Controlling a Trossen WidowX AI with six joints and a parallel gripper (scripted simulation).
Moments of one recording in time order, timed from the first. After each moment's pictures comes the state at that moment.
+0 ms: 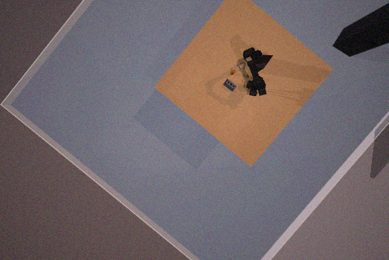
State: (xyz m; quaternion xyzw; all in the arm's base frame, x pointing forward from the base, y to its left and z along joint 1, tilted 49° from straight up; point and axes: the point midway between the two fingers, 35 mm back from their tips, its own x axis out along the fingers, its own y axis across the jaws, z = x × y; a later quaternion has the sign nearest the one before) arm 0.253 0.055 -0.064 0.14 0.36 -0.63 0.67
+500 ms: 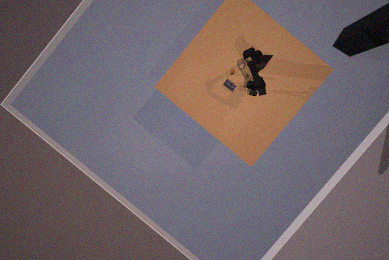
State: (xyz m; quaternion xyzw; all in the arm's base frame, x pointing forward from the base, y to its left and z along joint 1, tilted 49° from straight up) arm 0.253 0.055 -0.064 0.14 0.36 -0.63 0.67
